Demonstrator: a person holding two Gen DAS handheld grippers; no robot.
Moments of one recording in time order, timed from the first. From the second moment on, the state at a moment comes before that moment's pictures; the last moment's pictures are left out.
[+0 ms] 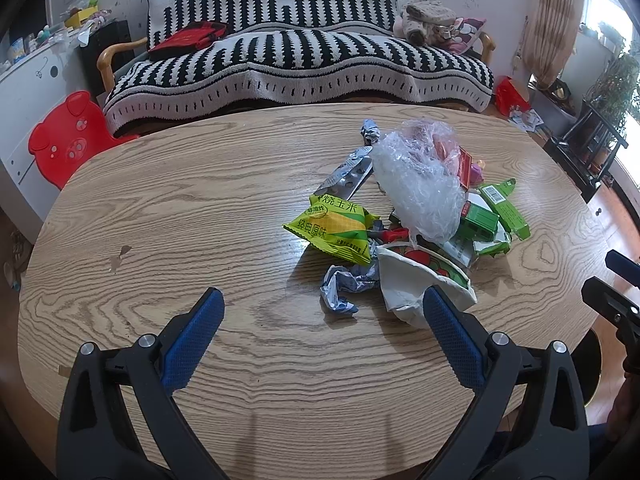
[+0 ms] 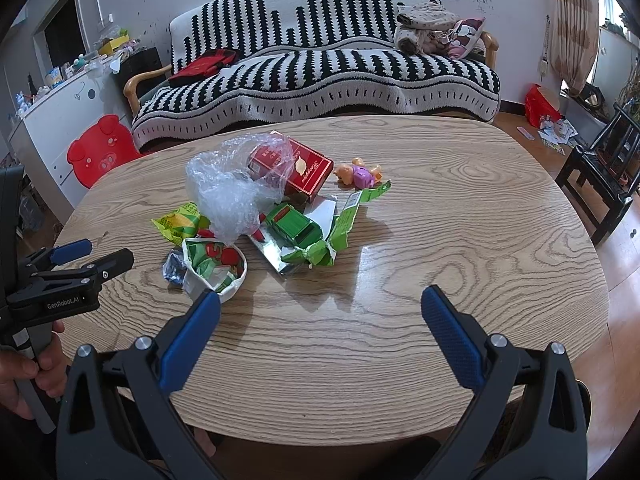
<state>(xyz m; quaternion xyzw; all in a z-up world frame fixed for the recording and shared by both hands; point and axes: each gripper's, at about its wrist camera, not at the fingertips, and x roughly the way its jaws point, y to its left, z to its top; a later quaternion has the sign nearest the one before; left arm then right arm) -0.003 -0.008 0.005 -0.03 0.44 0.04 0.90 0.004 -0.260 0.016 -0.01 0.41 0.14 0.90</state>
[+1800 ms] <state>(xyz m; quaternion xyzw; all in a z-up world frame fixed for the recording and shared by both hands) 0.168 0.006 -0.071 0.03 0.52 -0.07 0.85 0.132 -0.286 -0.033 0.18 0.48 0.13 0.85</state>
